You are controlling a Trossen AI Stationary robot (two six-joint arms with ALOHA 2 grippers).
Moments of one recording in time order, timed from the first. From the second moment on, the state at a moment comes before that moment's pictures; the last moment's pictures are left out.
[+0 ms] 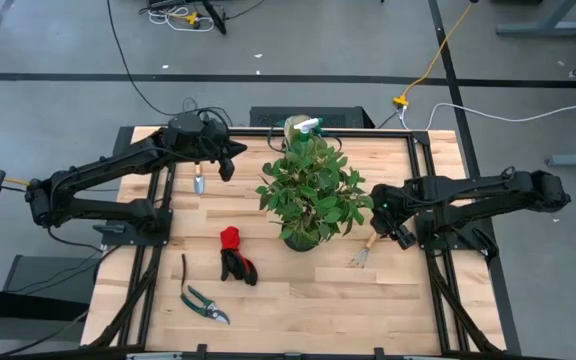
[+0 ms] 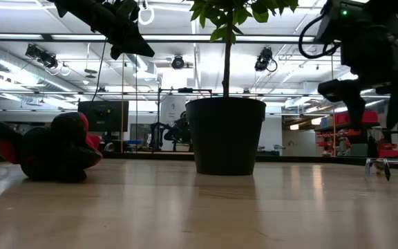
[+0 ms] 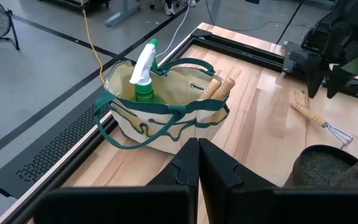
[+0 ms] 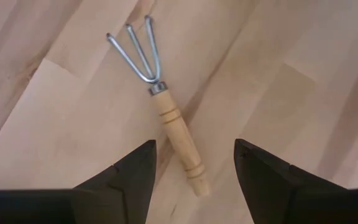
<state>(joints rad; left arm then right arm) 0.51 1.03 0.89 -0.28 0.07 -0.06 -0.06 1.01 0.61 -0.84 -0.21 -0.58</state>
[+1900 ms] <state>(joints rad) 0.51 1.03 0.89 -0.28 0.04 -0.01 0.09 1.40 0.60 -0.64 -0.10 -0.61</state>
